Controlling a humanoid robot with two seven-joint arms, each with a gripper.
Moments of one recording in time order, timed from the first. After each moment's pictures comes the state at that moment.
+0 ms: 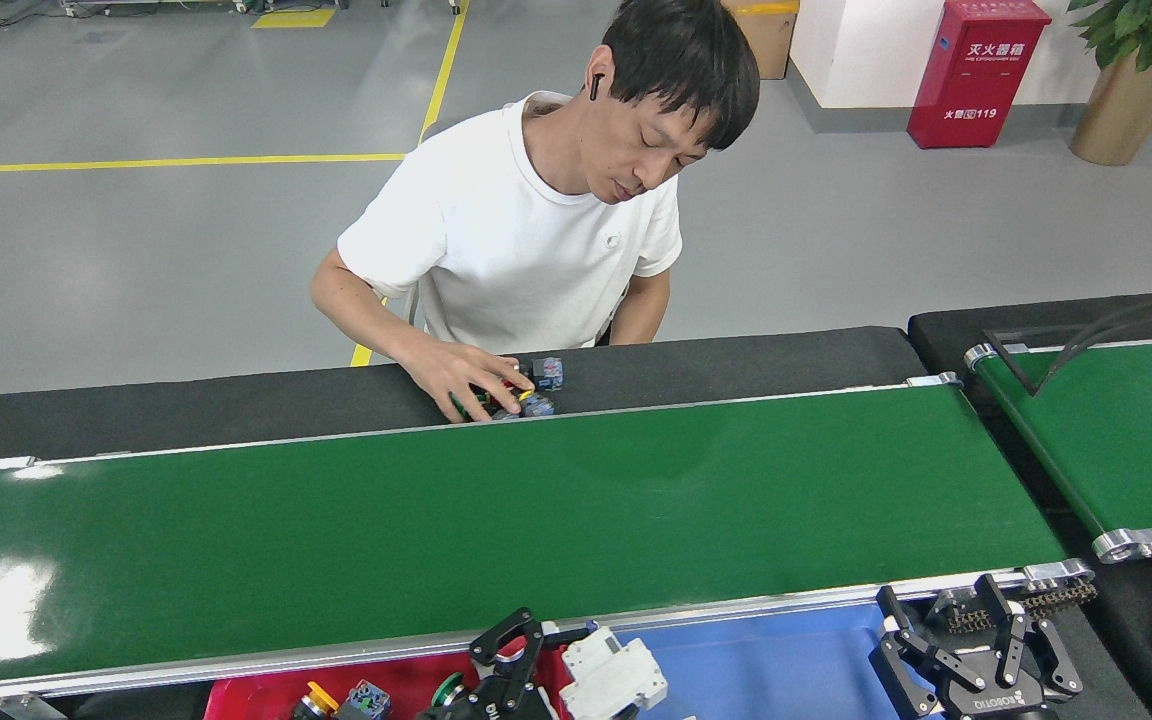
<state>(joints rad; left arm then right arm) 0.02 -0.06 -0.29 -1.58 -1.85 -0.78 0.07 0.25 -0.19 -0.02 -1.74 1.19 -0.10 -0.10</state>
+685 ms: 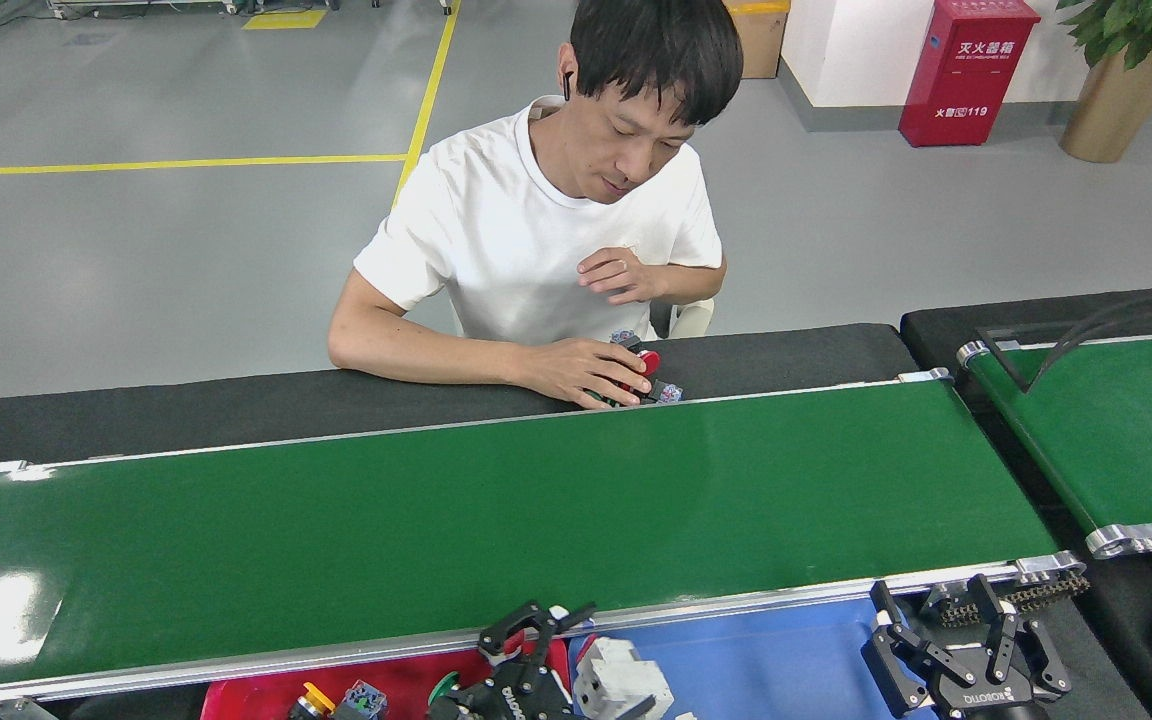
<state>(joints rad) 0.06 -0.04 -0.15 -1.64 -1.79 -0.75 0.07 0.25 -0.16 -0.03 -1.74 1.19 -0.10 -0.09</state>
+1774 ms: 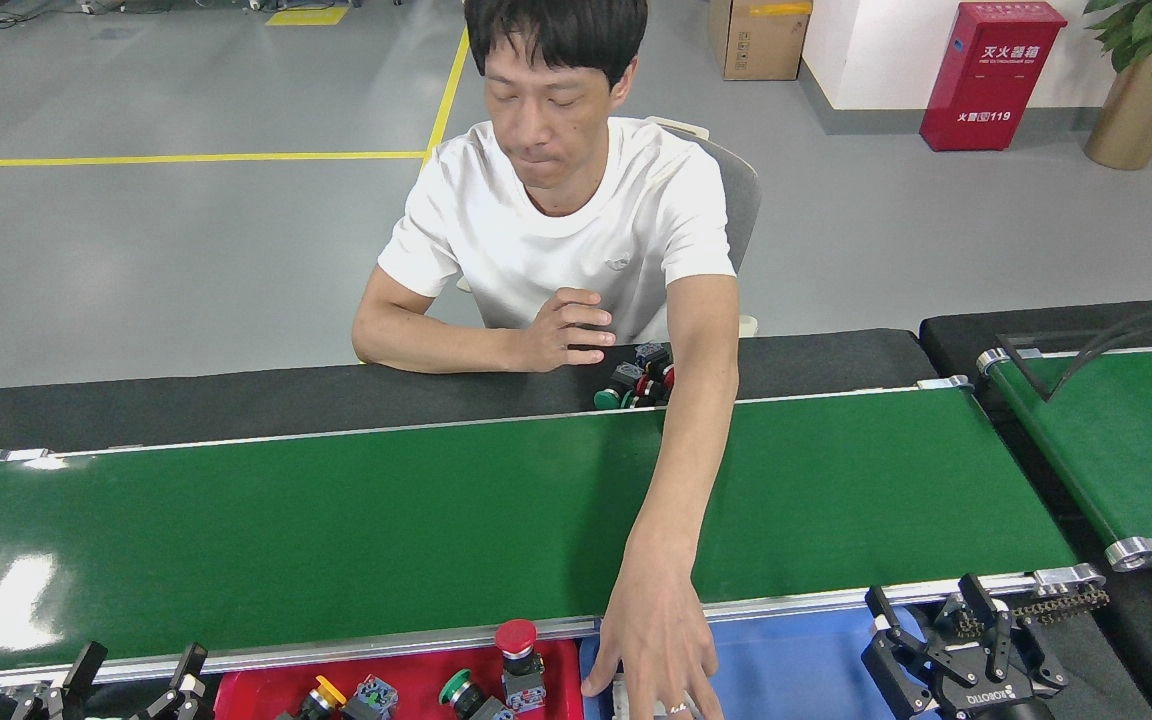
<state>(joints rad) 0.25 -0.07 0.61 -1.66 -1.42 -0.67 0.02 0.25 -0.16 -0.07 -1.74 1.16 -0.19 -0.03</state>
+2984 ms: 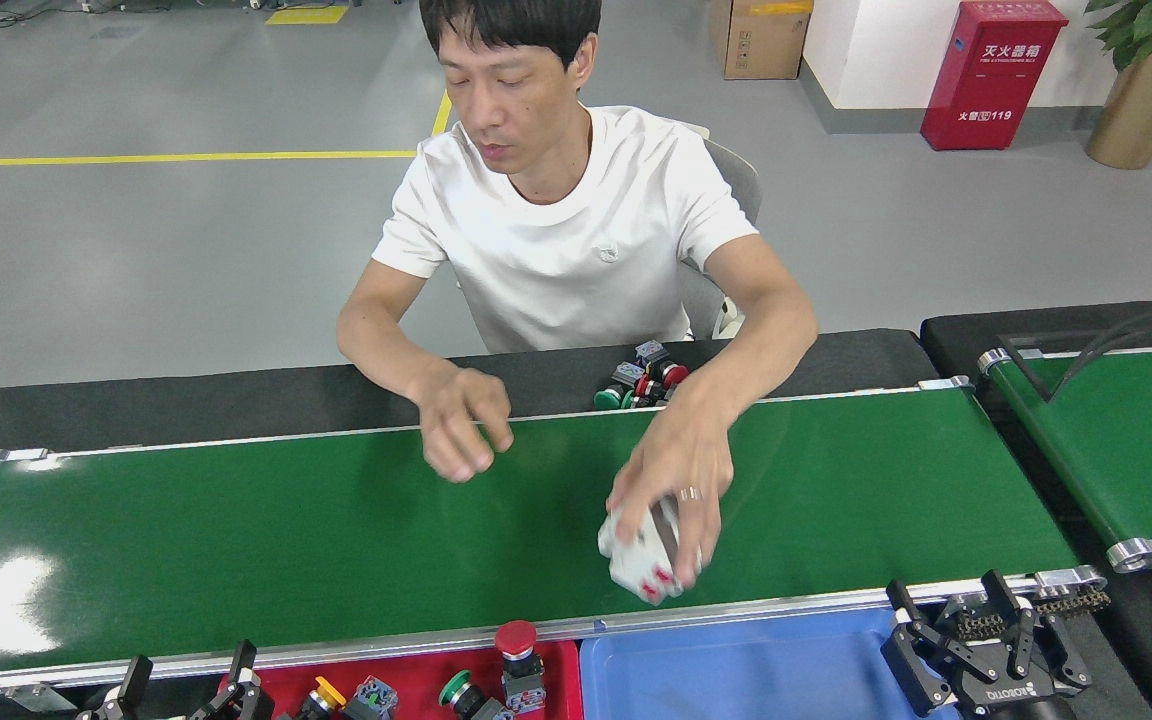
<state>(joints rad) 0.36 0.07 0.21 -1.76 -1.36 -0.11 0.08 0.25 -0.16 -0.11 -1.73 1.16 -0.19 -0.03</state>
